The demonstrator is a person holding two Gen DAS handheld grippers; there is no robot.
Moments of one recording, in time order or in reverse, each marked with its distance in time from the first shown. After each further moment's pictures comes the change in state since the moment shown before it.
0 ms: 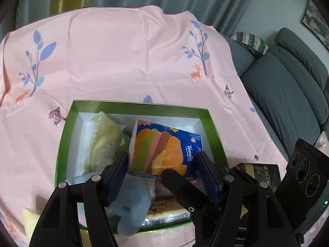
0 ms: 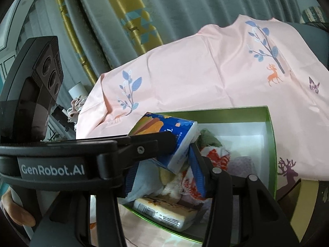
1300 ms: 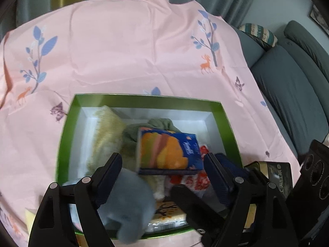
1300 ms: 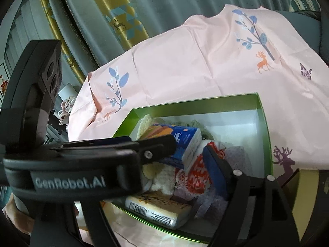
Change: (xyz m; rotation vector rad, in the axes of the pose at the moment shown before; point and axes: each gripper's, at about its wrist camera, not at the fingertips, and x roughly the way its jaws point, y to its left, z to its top) left arm 0.011 0.005 0.001 -0.006 0.048 0.072; right arm 0.001 -0.009 0.000 0.049 0.035 -0.053
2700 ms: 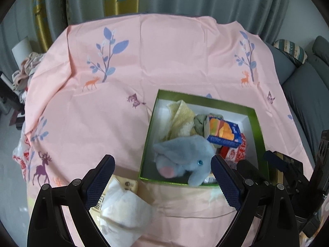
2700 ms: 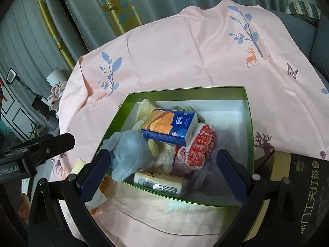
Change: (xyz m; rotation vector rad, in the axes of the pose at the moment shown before) left arm -0.096 0.042 -0.035 -0.123 -0.037 0.264; right arm -0.022 0.029 0.003 -0.026 0.151 -0.134
